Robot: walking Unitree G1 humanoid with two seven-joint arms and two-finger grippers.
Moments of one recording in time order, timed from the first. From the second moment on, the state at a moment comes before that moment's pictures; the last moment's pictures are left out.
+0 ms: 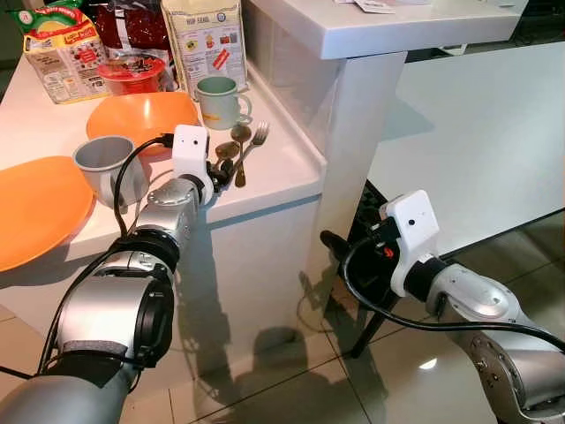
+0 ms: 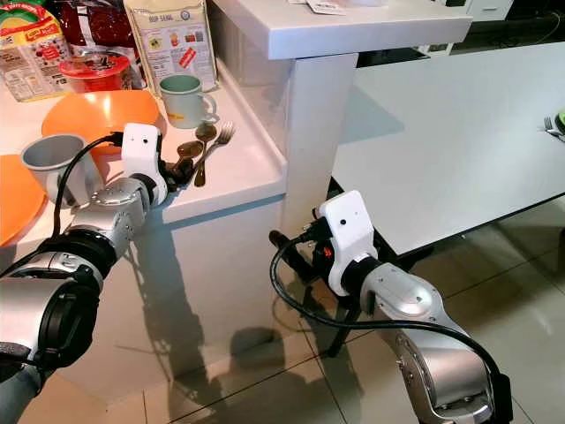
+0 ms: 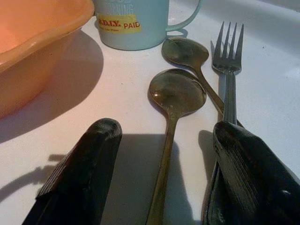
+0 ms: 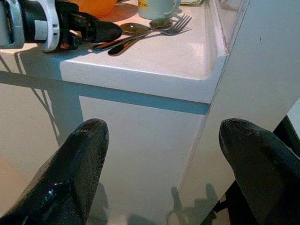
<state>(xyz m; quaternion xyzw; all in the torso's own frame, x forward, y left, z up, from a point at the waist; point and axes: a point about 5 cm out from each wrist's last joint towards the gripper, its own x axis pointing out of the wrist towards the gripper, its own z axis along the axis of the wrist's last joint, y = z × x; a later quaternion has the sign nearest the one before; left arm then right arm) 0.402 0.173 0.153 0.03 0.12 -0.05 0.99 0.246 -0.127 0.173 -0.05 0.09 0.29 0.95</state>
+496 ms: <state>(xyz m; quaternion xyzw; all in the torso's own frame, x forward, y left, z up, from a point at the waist) 0.402 0.171 0.153 0.06 0.12 -0.08 0.99 0.246 -0.127 0.173 -0.05 0.09 0.29 0.95</state>
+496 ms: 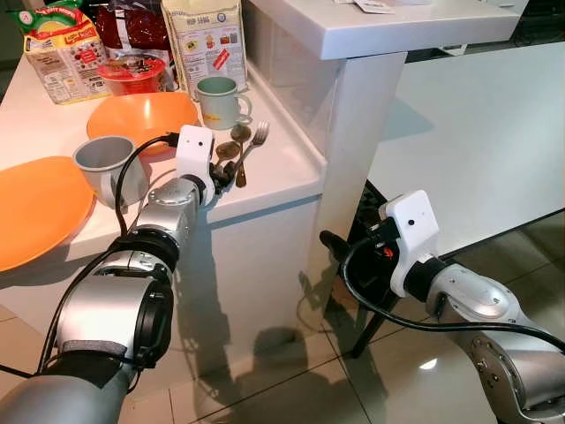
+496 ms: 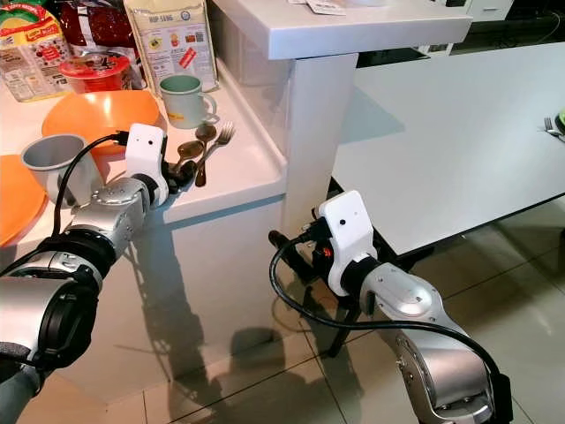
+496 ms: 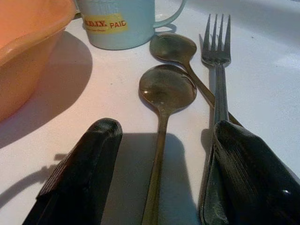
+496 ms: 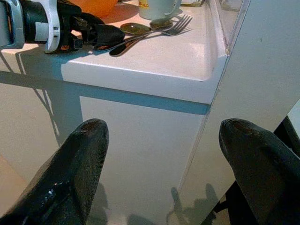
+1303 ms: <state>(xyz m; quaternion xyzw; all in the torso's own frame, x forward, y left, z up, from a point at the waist) 0.405 0.168 0.164 0.08 0.19 -0.13 0.97 0.245 -0.126 0.172 -0.06 0.09 0.30 0.95</state>
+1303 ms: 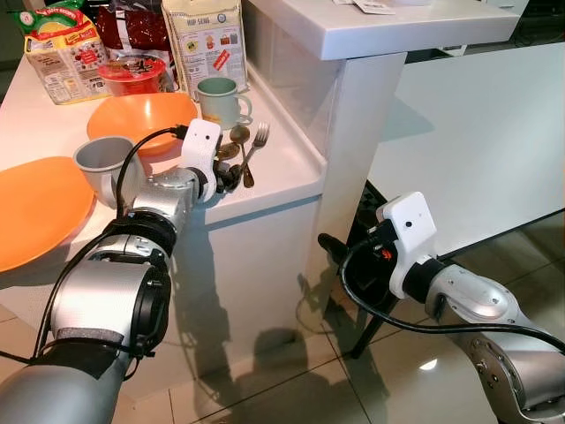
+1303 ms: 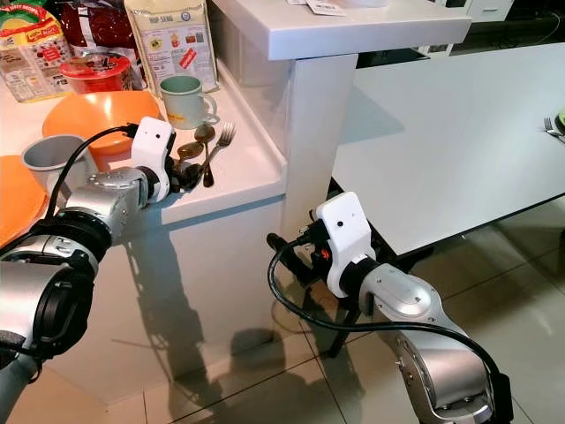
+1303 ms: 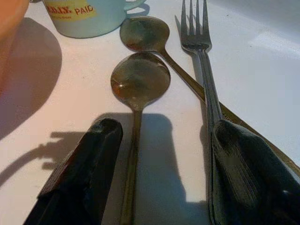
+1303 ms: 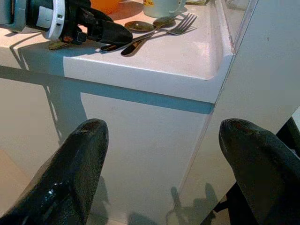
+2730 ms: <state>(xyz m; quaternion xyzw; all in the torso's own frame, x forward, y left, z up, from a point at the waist) 0.406 0.180 0.172 0.09 0.21 -0.13 0.97 0.262 -0.120 0.176 -0.05 0.08 0.29 0.95</state>
